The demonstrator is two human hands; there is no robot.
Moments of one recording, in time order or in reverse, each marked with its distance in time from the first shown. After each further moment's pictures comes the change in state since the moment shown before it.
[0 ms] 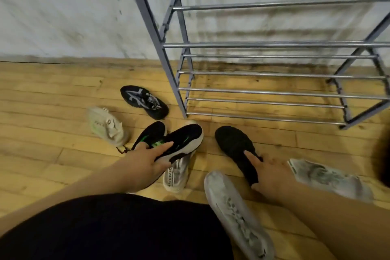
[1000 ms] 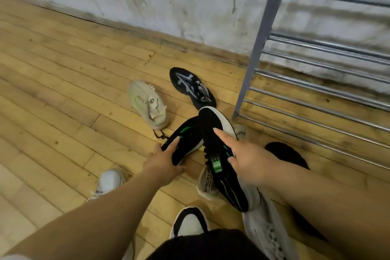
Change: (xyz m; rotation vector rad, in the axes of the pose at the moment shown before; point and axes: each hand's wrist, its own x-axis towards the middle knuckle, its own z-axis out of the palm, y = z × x) left_hand 0.071 -0.119 0.099 -0.282 0.193 -0.384; right_hand 0.044 -0.192 -0.095 0.263 -0.057 -0.505
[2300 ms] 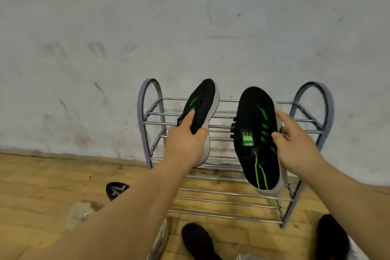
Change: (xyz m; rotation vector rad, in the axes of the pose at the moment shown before) left_hand -0.280 0.362 -0.236 -0.720 0.524 0.728; right_hand -0.387 0.045 -0.240 0.314 1.236 0.028
